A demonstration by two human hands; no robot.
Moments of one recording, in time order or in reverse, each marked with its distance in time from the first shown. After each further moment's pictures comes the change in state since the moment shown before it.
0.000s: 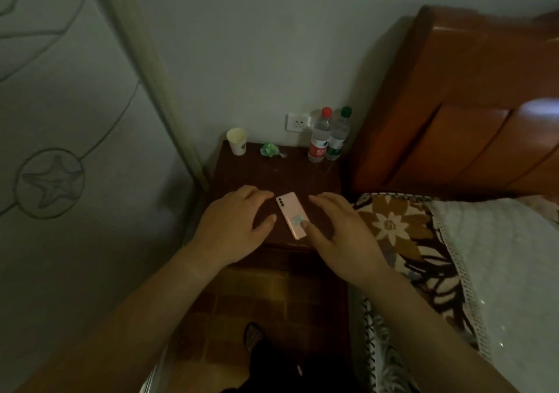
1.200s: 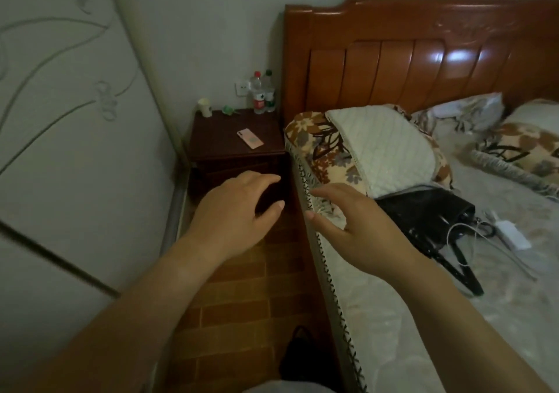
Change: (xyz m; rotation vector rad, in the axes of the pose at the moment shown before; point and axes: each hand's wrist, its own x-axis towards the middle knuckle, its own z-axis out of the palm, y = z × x) left_hand -0.562 0.220 0.009 -0.027 0.156 0.312; right_hand -0.624 -0.157 -0.055 -0.076 0.141 -0.010
